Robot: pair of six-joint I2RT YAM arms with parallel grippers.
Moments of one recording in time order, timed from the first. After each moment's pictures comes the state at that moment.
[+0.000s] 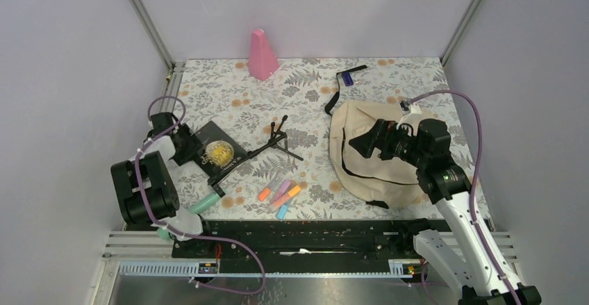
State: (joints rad) left arm 0.38 1.51 0.78 -0.31 0.13 -0.41; right arm 0.24 0.72 0.76 -0.41 -0.46 0.50
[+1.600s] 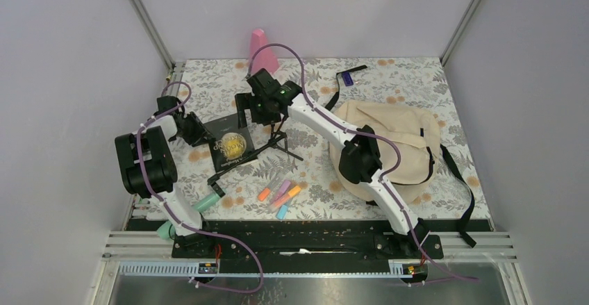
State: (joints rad) left arm 0.30 1.80 1.07 -0.38 0.36 -0.41; right arm 0.85 2.48 2.49 -0.88 -0.11 0.55
